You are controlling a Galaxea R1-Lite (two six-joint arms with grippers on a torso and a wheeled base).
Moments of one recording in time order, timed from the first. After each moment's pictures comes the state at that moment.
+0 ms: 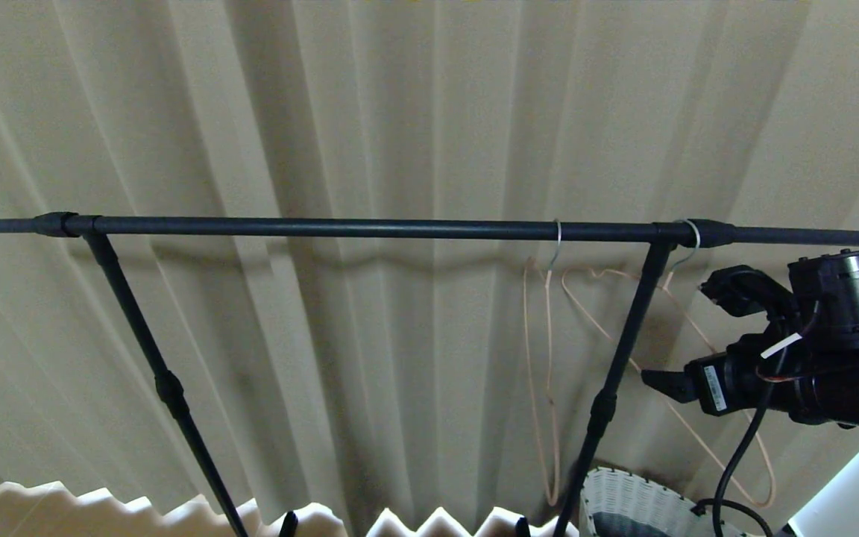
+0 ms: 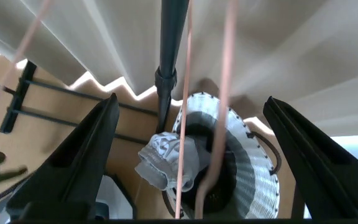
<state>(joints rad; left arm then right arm) 0.00 0.00 -0.01 0.04 -0.12 0.06 0.23 1.55 -0.73 -0.10 -0.10 0.00</state>
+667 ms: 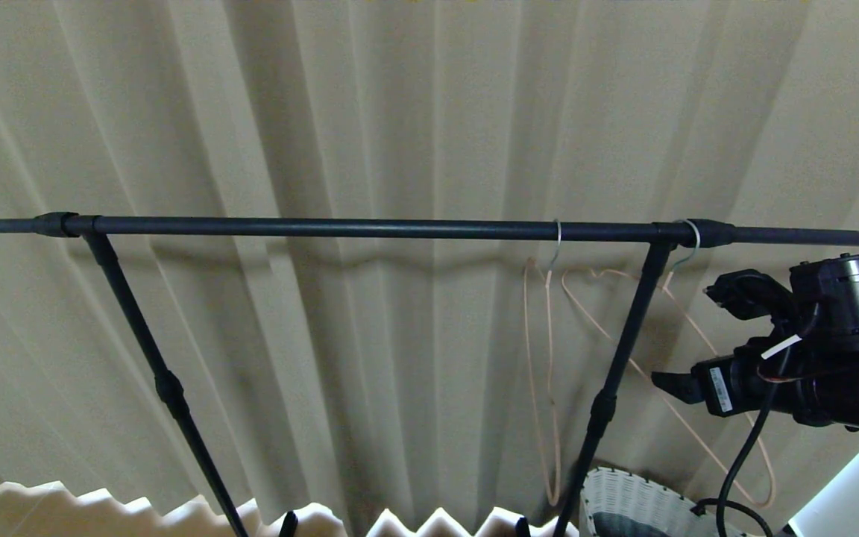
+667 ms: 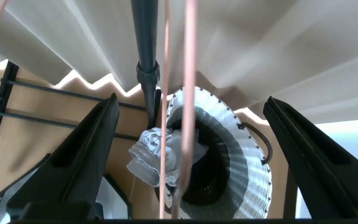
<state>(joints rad) 0.00 0.00 -0.01 0.04 -0.12 0.06 0.20 1.56 -0.72 -0.10 -0.14 0.00</state>
